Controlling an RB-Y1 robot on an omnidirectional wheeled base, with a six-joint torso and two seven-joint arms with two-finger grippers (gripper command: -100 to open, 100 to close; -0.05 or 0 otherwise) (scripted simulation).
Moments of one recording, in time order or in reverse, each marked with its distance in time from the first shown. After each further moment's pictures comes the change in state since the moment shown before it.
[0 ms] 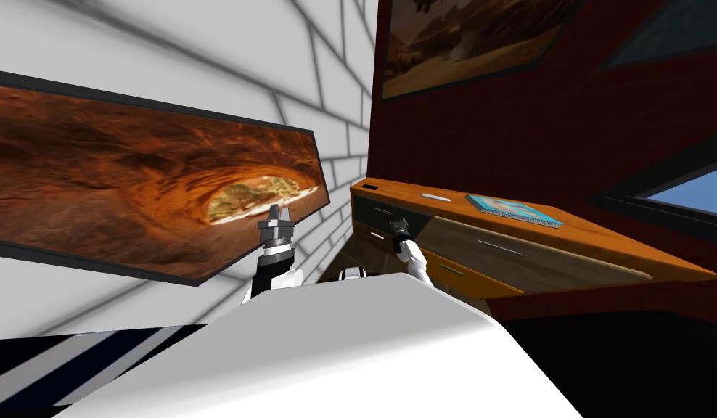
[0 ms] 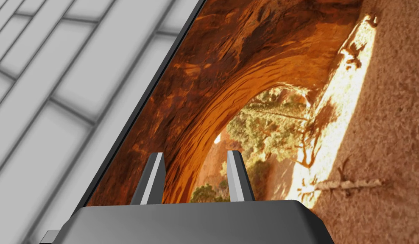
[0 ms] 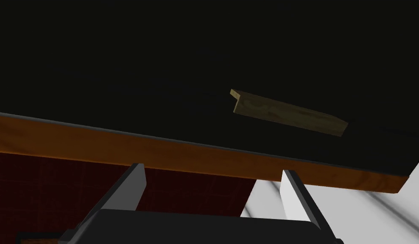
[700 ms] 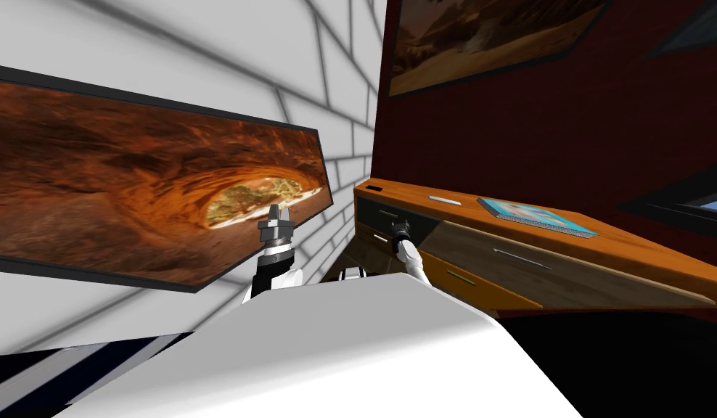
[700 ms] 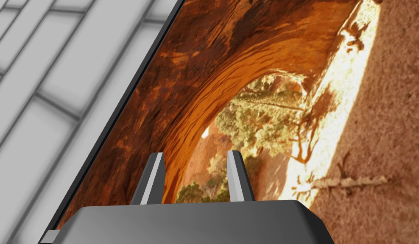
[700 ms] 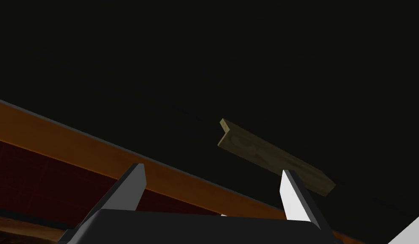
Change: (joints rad) left arm 0.000 0.000 0.000 0.000 0.000 0.000 0.000; right arm -0.042 0.005 -0.005 0.103 0.162 0.106 0.087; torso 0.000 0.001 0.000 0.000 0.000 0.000
